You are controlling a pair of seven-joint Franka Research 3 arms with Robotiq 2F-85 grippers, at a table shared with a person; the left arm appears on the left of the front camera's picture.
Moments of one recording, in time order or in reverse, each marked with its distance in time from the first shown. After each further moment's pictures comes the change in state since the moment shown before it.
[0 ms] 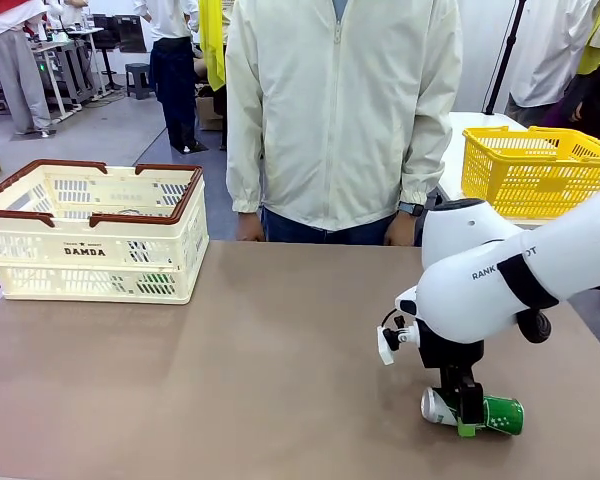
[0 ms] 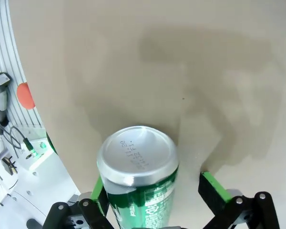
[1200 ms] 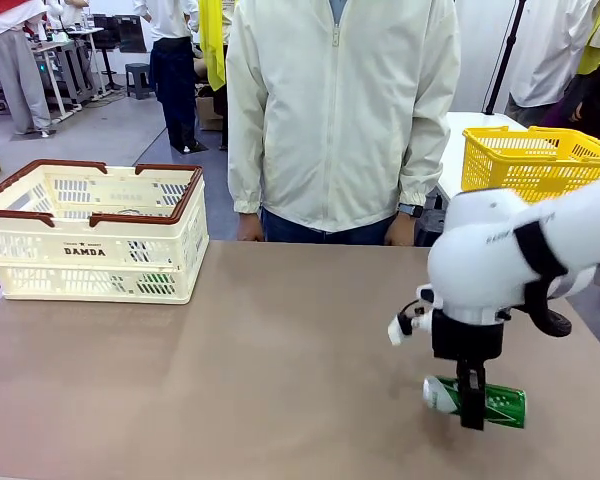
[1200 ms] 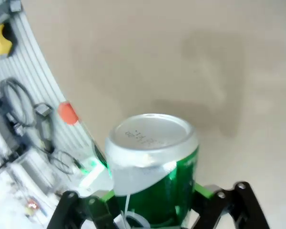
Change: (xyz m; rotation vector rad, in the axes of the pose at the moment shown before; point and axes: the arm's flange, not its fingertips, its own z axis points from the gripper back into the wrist) left arm 0.000 0.000 0.000 0.000 0.000 0.000; right arm -0.023 0.013 0.027 0.170 -0.124 -0.306
